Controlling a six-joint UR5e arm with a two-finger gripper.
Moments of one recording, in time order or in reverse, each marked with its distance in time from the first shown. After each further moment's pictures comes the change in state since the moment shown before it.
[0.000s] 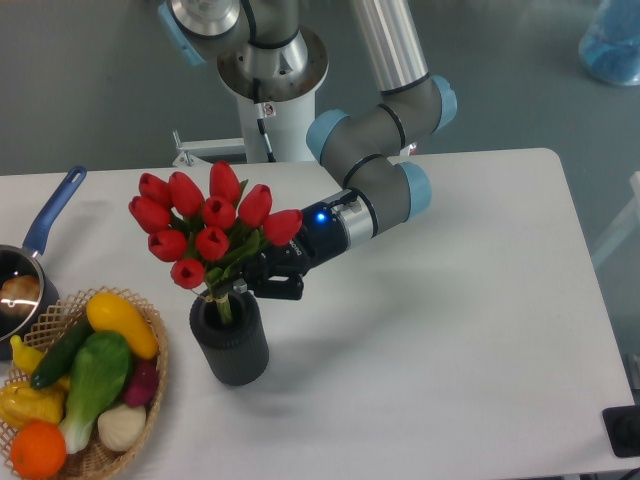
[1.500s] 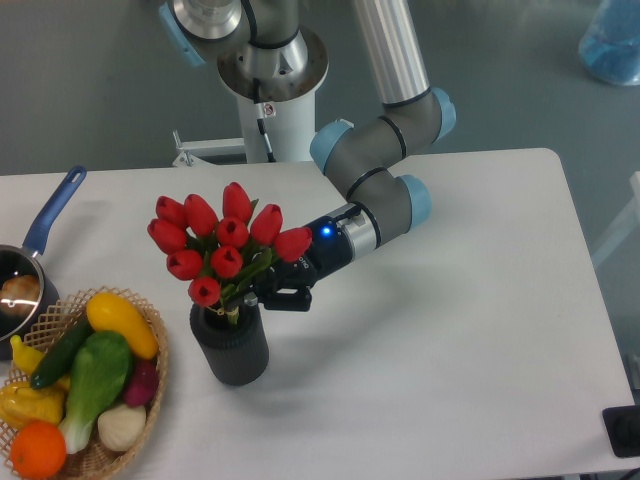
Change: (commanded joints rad) arm 0.006 -0.051 -0.015 0.000 0.000 0.055
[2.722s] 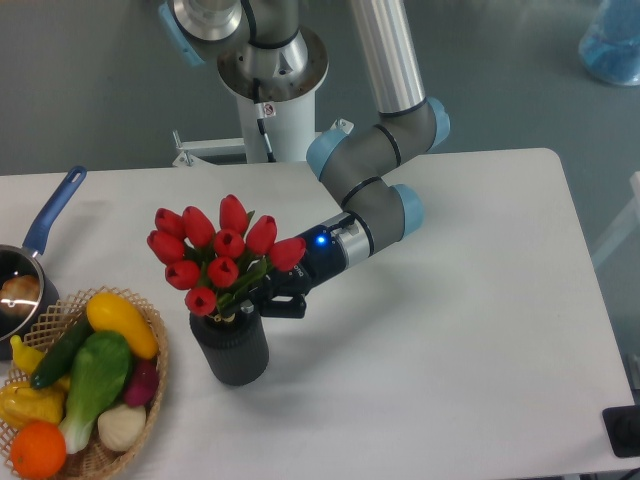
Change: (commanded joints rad) arm -0.009 -0.038 -0.012 0.000 0.002 0.060
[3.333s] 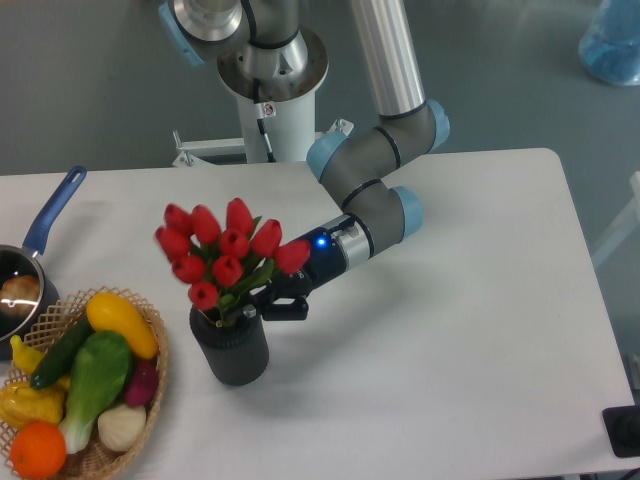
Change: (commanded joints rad) arm 0.002 -0.002 0.002 0.000 -0.002 0.002
